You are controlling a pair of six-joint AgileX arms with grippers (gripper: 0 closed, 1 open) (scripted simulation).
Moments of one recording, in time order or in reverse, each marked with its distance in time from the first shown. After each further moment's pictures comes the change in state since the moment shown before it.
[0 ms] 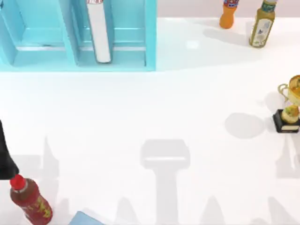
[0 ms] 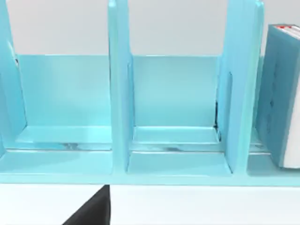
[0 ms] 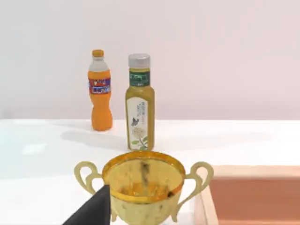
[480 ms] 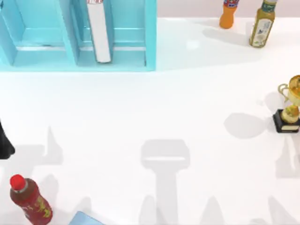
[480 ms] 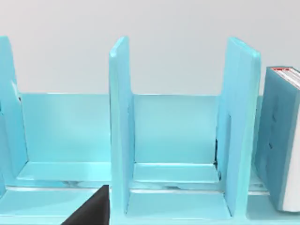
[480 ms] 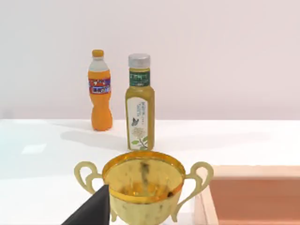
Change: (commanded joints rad) left arm -0.049 0.209 0.104 0.158 -0.055 0.005; right arm 0.000 0.000 0.000 0.000 0.000 0.000
